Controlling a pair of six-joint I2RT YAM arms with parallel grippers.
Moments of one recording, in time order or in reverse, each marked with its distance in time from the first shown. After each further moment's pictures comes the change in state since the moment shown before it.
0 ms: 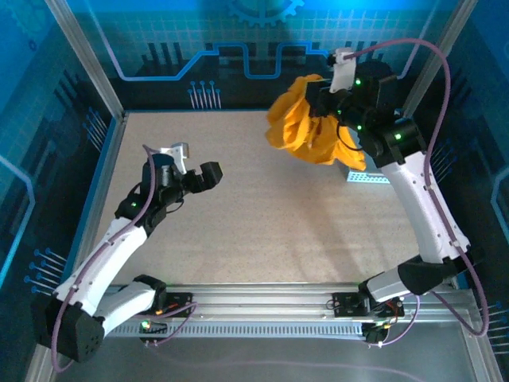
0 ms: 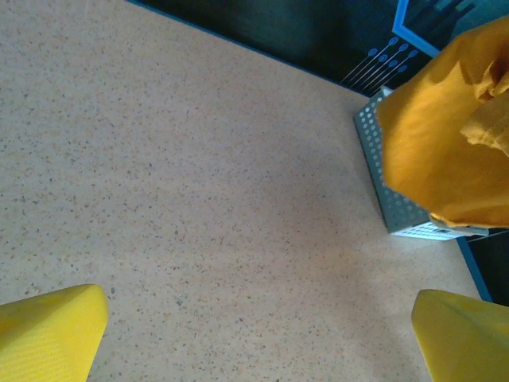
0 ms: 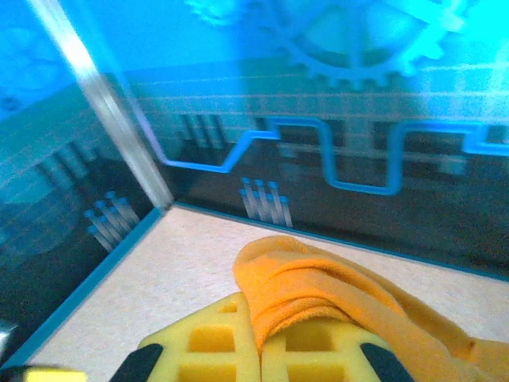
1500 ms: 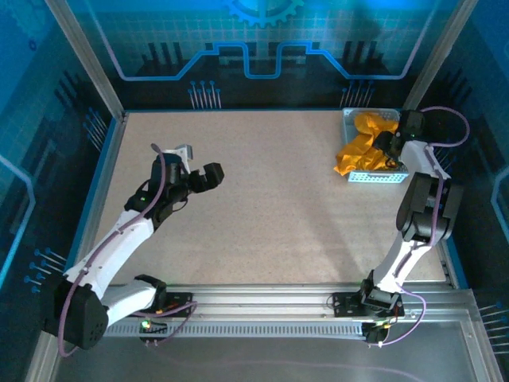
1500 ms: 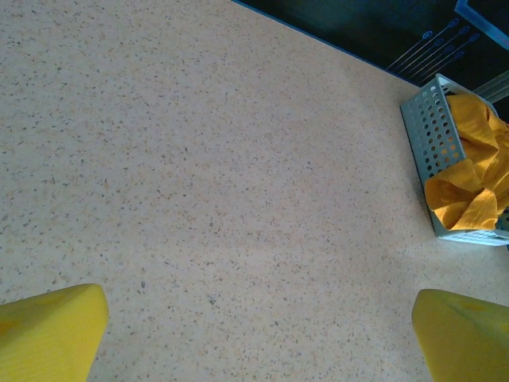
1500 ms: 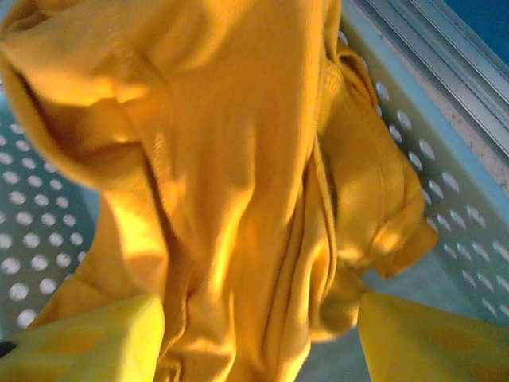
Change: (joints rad) left arm 0.004 0.112 -0.030 0.052 -0.051 -0.003; right arm -0.734 0.443 -0.449 0.196 0.078 0.185
